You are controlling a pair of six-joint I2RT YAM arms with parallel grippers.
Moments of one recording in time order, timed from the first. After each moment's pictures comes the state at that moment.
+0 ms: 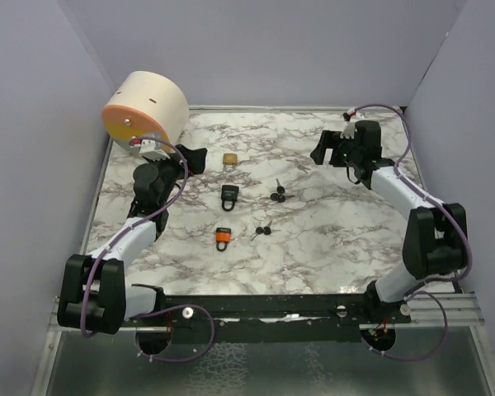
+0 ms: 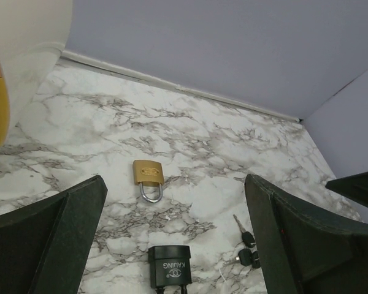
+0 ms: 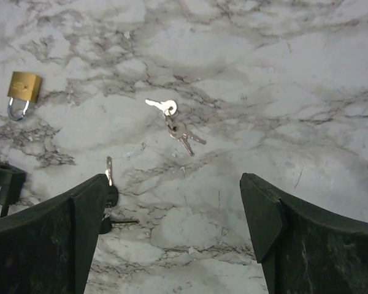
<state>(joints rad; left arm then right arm) -0.15 1.24 0.57 0.69 0.13 -0.54 0.14 1.55 1.07 -0.01 -0.21 0.21</state>
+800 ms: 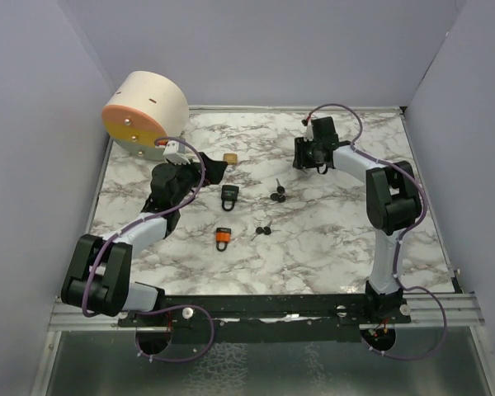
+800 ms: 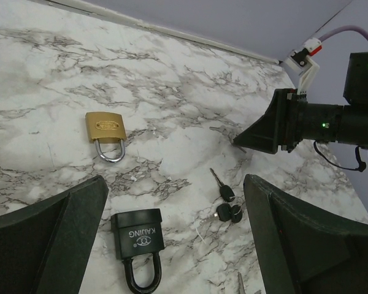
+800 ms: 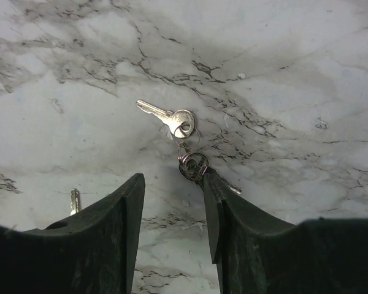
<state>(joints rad) -0.26 1.36 0.58 0.69 0.23 -0.56 0.28 2.06 1.46 -0.21 -0.14 0.13</state>
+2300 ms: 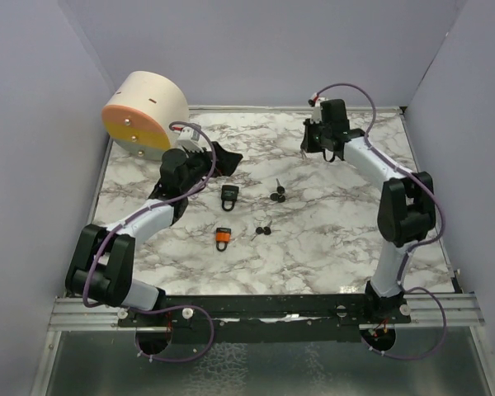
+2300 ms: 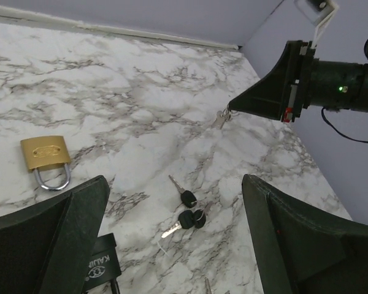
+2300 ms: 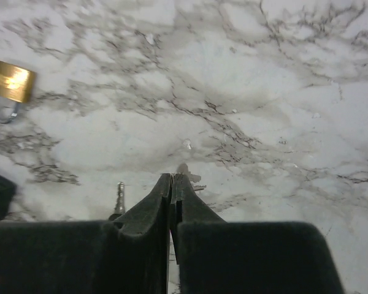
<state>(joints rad) -0.31 1.43 0.73 0.61 0.30 -0.56 0.28 1.96 1.53 -0.31 -0.11 0.11</state>
